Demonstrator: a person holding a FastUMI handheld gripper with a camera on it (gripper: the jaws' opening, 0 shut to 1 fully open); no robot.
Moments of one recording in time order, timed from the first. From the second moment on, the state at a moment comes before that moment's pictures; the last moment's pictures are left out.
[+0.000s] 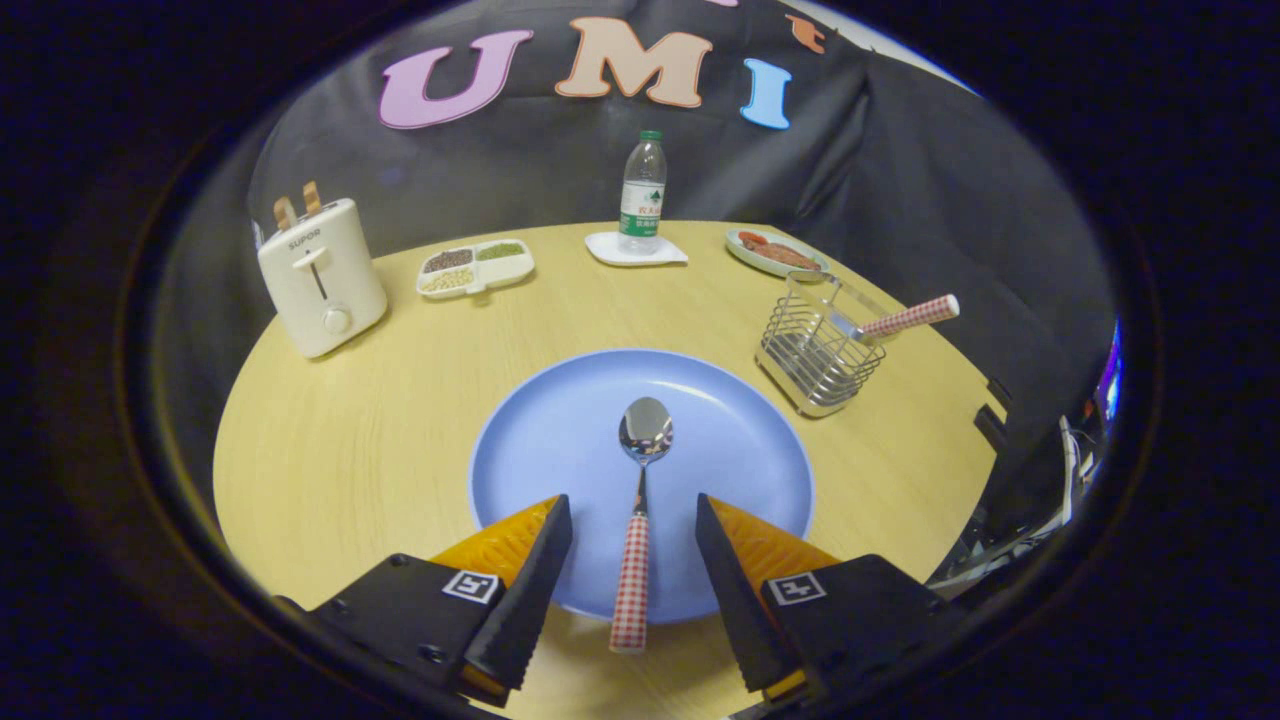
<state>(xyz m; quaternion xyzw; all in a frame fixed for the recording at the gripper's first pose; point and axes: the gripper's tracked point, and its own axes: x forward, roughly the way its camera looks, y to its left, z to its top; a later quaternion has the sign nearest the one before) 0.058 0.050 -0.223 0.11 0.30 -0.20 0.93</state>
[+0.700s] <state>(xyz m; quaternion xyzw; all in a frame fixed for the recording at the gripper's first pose) 0.062 0.055 -0.246 0.17 0.32 -0.15 0.92</state>
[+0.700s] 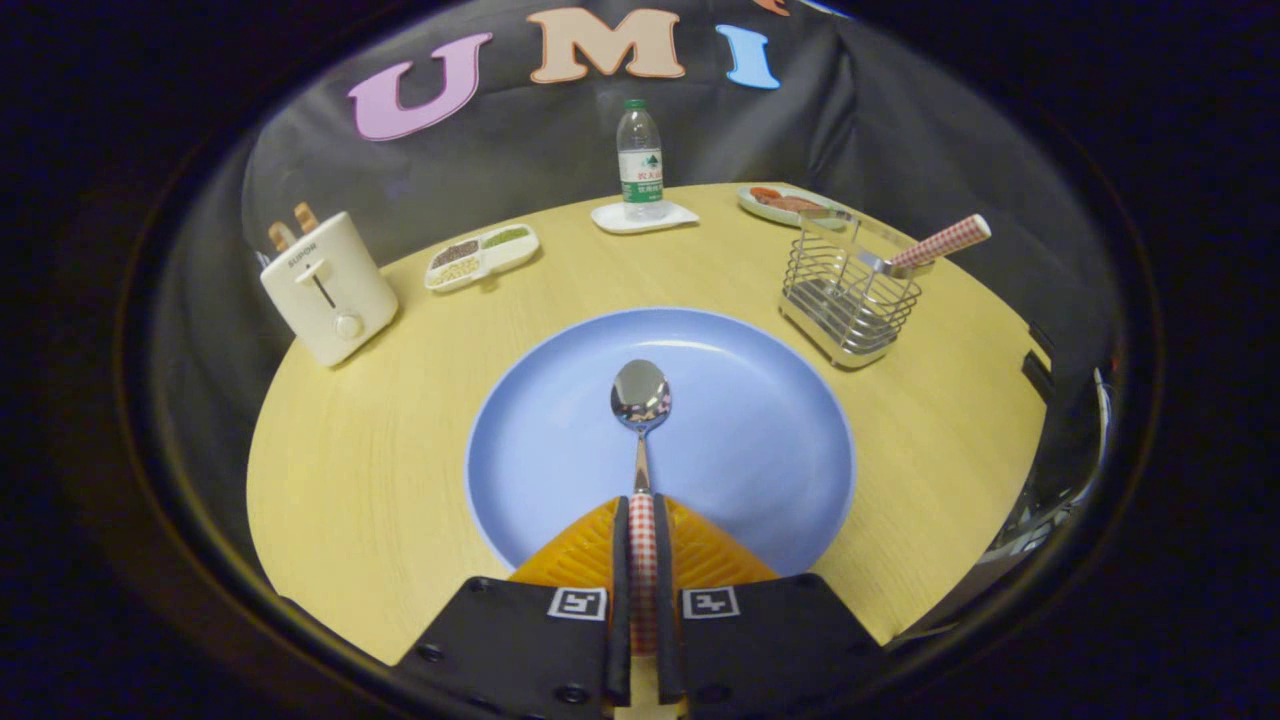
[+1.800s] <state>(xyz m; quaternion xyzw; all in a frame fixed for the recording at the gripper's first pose) 0.064 -0.003 -0.159 0.14 0.33 -0.15 0.92</state>
